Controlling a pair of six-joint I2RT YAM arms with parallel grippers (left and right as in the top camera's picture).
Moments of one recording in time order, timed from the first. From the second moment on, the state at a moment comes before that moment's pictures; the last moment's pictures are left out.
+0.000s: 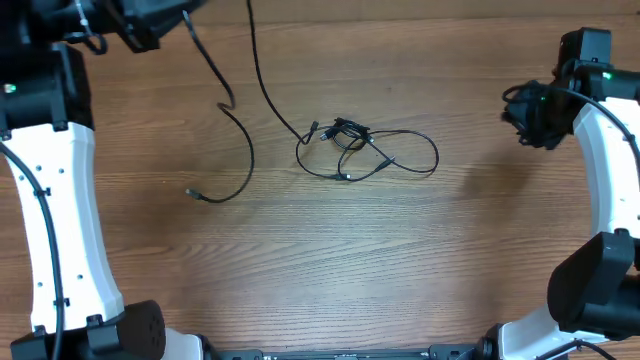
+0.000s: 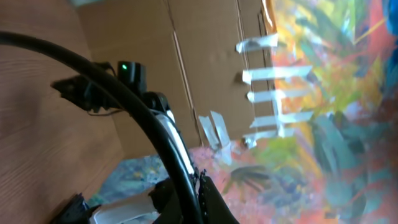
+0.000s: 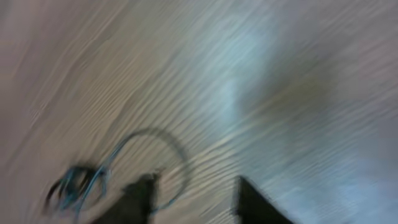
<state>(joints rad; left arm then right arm) 0.16 1.66 1.99 0.13 1.56 -1.80 -0.17 1.77 1.61 -1.06 -0.17 0.55</state>
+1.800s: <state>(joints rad) 0.12 1.63 1.99 0.15 1.56 -1.80 0.45 1.98 1.50 -0.48 -0.31 1.14</state>
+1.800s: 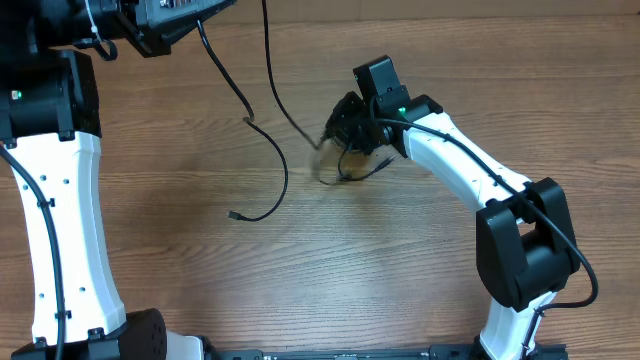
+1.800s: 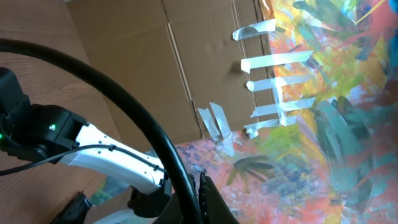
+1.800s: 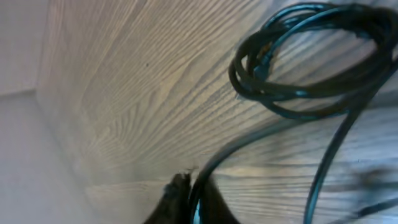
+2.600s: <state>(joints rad) 0.12 1.63 1.99 0.15 1.56 -1.75 0.25 1.72 1.52 -0.74 -0.11 0.85</state>
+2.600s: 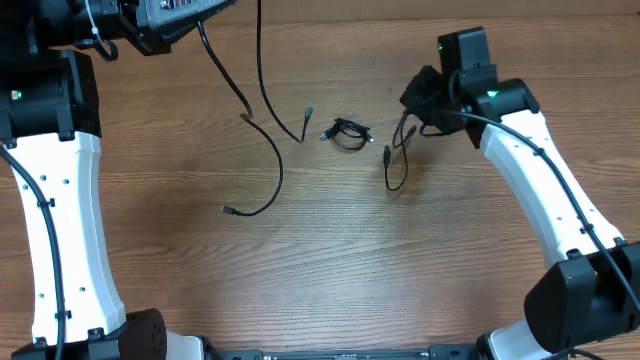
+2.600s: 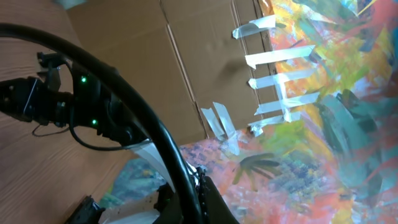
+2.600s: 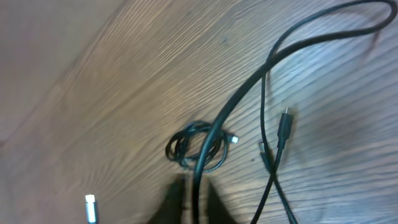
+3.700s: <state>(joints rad) 0.17 1.84 1.99 -0.77 0.94 -0.88 0.28 1.72 1.50 -0.84 -0.12 0.75</state>
